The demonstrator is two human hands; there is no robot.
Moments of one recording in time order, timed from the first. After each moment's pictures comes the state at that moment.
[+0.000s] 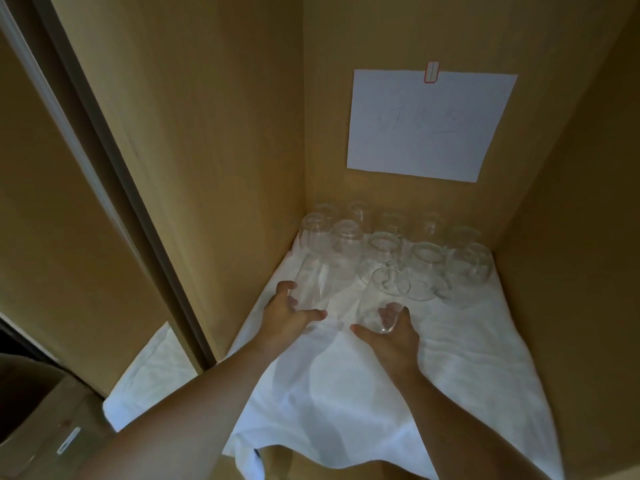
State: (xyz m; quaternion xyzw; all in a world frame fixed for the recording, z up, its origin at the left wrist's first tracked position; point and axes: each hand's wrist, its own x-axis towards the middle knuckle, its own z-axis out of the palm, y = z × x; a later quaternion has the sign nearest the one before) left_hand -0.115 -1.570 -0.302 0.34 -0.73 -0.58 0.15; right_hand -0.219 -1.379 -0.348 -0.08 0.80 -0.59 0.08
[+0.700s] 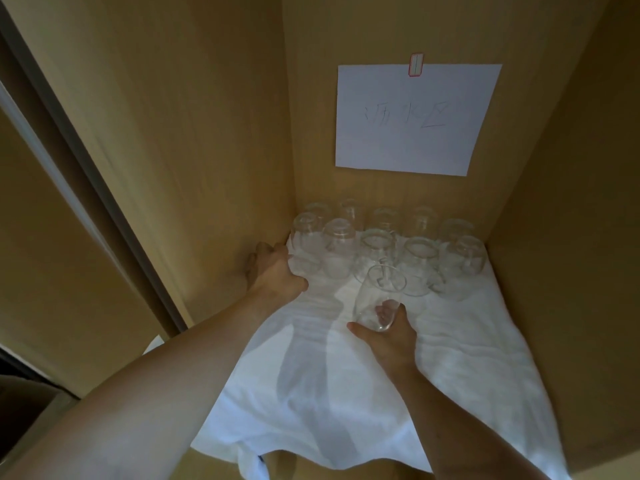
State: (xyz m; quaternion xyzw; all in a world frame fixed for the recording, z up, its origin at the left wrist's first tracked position) left_hand -0.149 -1.602 -0.229 0.32 -0.92 -0.20 0.12; right_hand -0.222 -1.381 -0.355 -0.06 0.78 -0.61 0.08
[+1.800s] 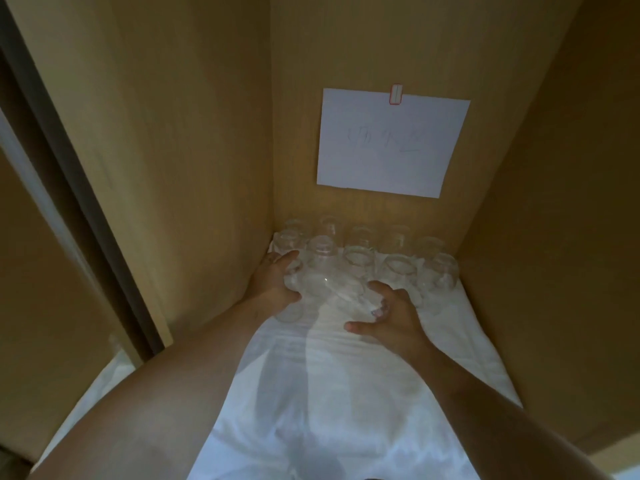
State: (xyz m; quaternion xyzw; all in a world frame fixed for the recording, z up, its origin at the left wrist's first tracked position) left_hand -0.190 -1.629 -0.258 0.16 -0.92 -0.31 0.14; right_hand -0.253 -1.367 -0.273 -0.20 0.87 -0.45 0.07
